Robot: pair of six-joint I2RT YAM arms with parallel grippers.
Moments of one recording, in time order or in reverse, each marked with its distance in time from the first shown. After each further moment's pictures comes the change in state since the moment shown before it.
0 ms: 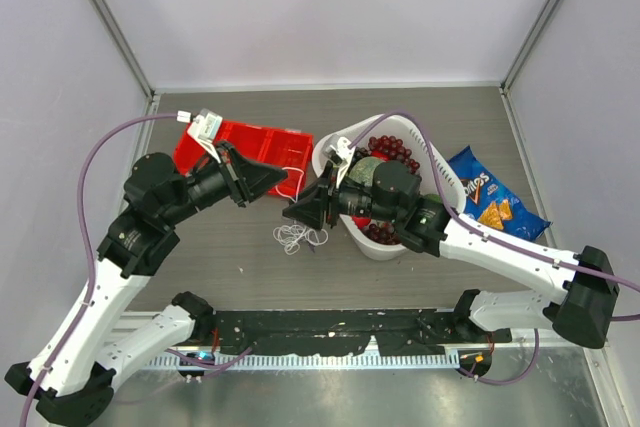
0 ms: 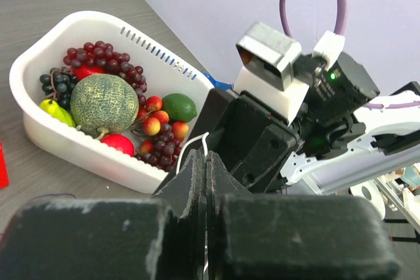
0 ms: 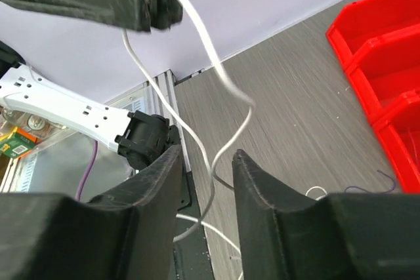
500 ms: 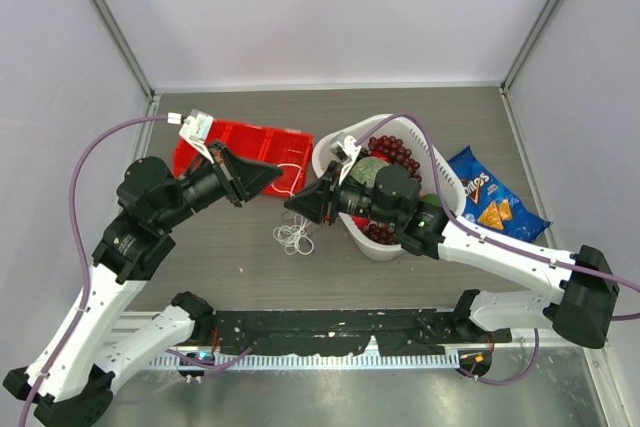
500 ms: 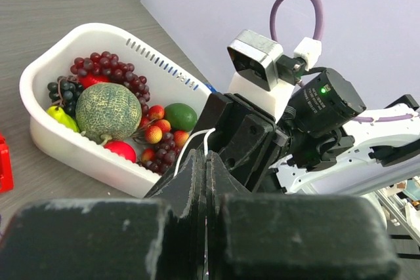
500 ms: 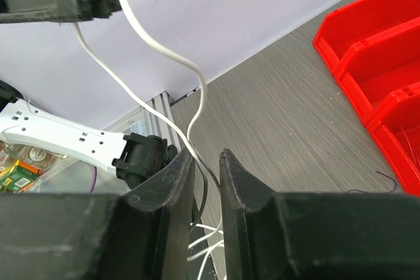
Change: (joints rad) left arm 0.000 -0.021 0.003 0.000 -0.053 -0.023; right arm 0.015 -0.002 -0.056 0.093 0.099 0.079
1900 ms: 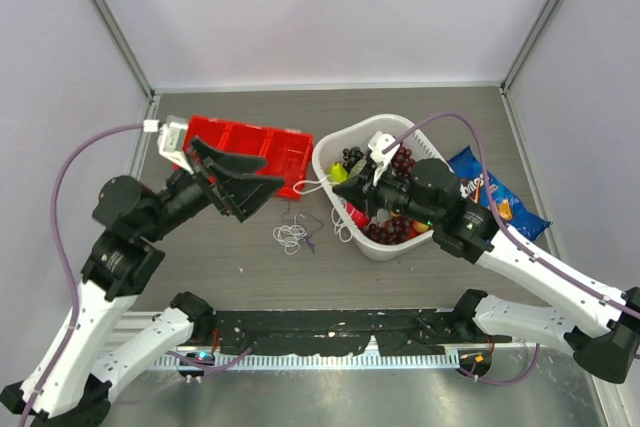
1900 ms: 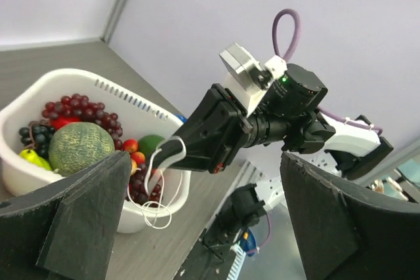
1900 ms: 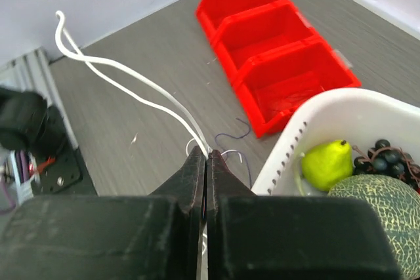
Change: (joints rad) left arm -0.002 -0.121 -0.068 0.136 0.000 -0.047; right arm -0.131 -0.205 0.047 -0.421 0.151 -0.341
